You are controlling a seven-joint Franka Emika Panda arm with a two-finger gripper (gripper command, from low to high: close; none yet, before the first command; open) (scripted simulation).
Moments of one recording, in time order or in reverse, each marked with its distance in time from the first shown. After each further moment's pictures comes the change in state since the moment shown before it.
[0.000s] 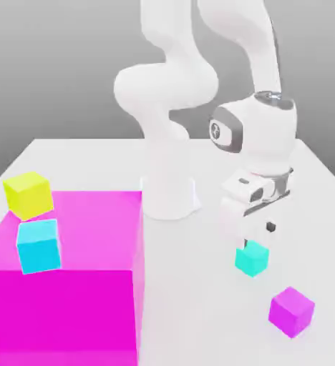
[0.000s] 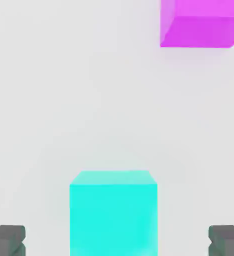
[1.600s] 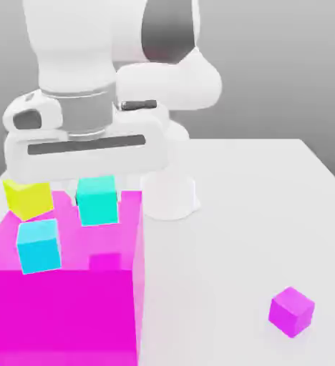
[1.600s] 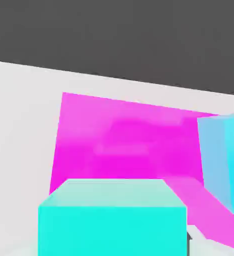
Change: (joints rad) arm -0.439 -0.304 -0.511 0.583 -0.070 -0.927 -0.311
